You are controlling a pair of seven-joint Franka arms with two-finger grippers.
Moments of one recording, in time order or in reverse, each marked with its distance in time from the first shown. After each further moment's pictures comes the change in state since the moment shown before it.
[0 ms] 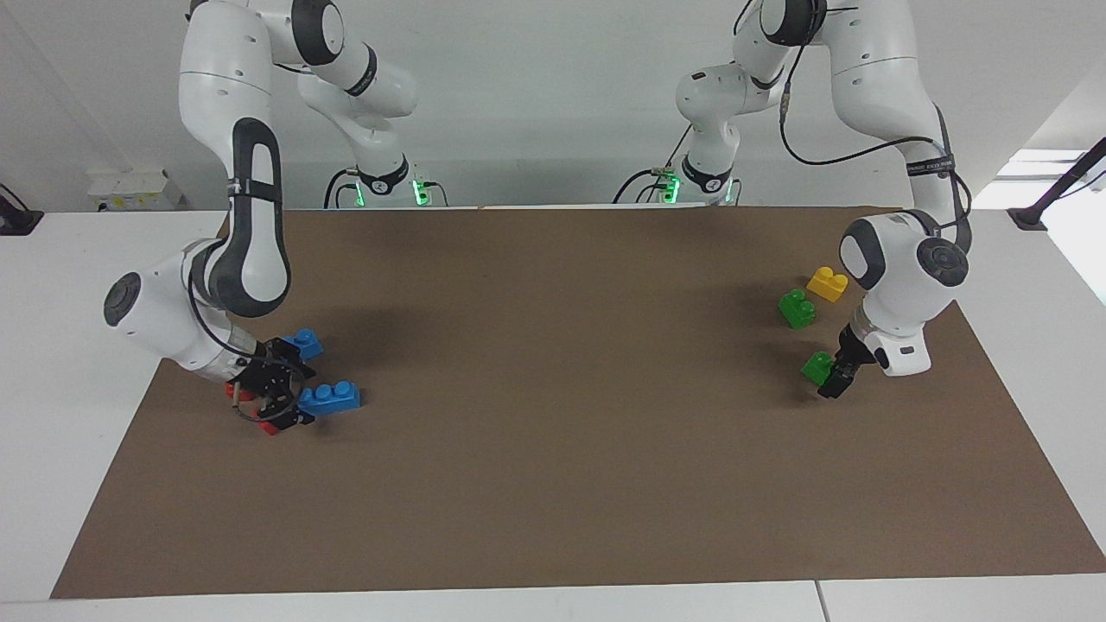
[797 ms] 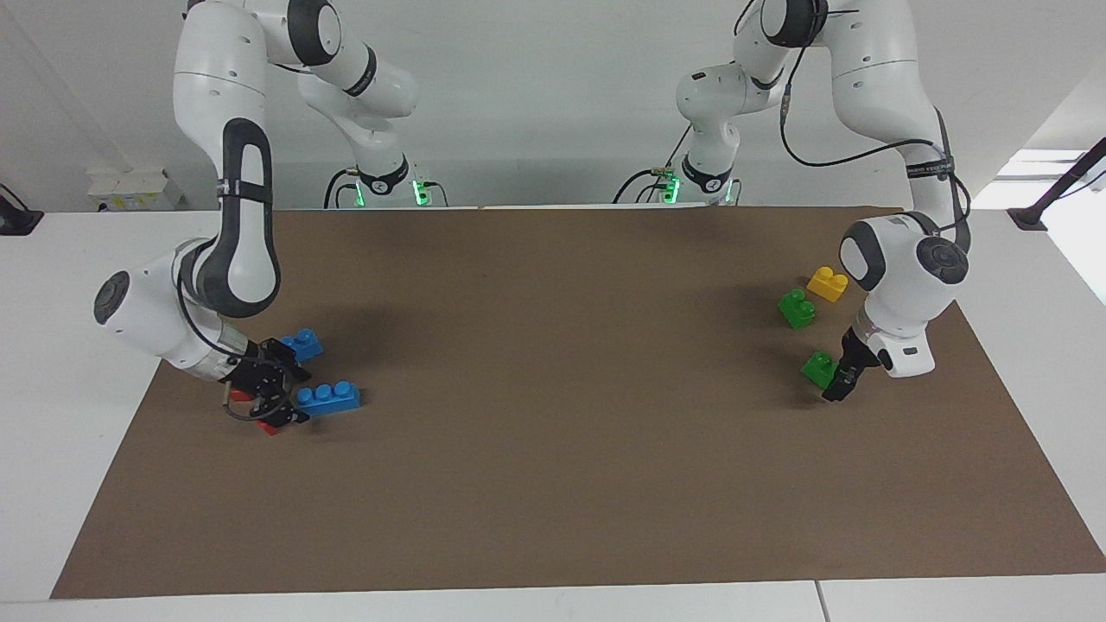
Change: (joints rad) left arm 0.002 0.012 0.000 -0.004 0.000 0.057 0.000; right arm -0.022 0.000 -0.003 -0.006 0.028 0.001 -0.038
